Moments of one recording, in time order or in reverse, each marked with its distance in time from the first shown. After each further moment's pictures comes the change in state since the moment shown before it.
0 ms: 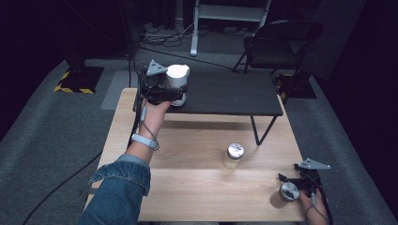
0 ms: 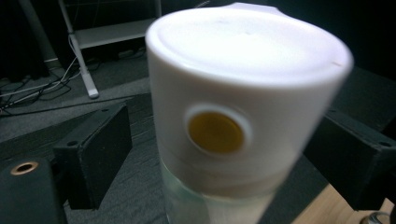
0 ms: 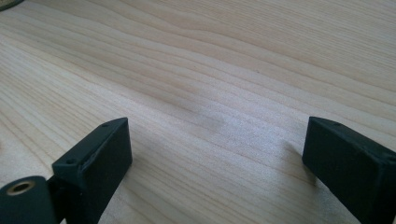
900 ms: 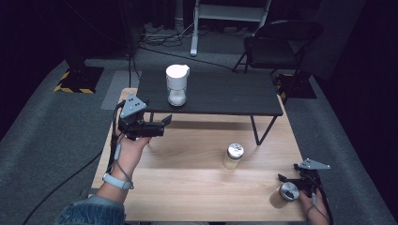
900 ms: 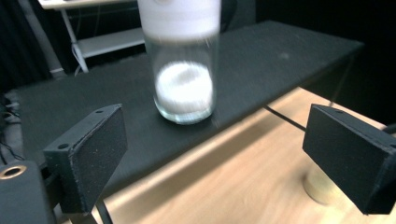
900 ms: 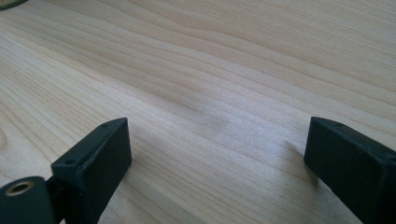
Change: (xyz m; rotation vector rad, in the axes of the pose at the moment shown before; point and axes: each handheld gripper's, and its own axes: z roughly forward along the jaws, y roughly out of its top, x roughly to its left) left arm -0.021 -0.081 -0.084 -0.032 -0.002 0.043; right arm -0.002 0.000 0.000 0.002 0.017 -0.012
